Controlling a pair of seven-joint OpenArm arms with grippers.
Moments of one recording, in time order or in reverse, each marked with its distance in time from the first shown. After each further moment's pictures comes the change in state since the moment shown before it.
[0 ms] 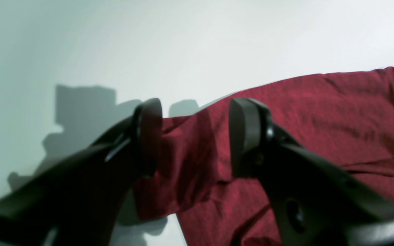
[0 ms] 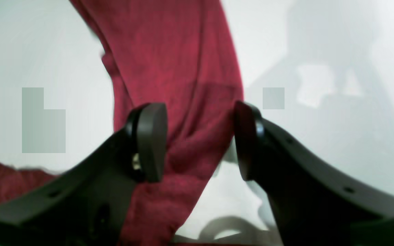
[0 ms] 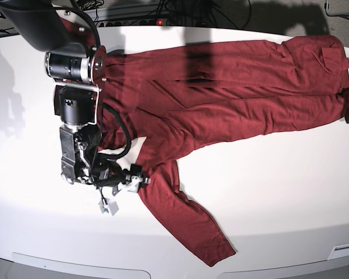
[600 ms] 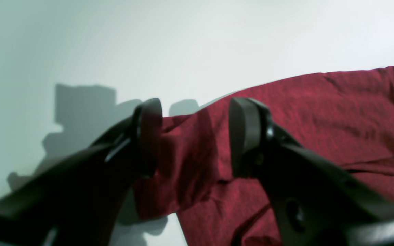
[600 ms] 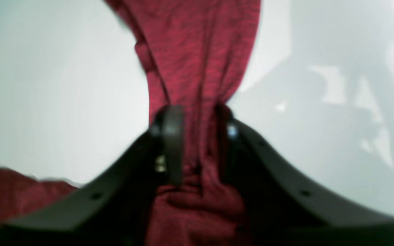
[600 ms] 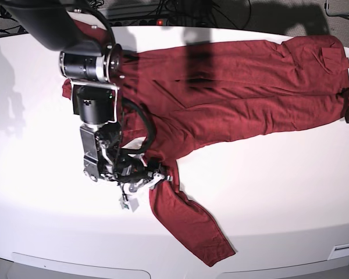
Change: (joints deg) left arm 0.0 0.0 0.0 0.0 0.0 0.0 0.2; right arm 0.2 -5.6 0.0 -2.1 -3.1 -0.1 1.9
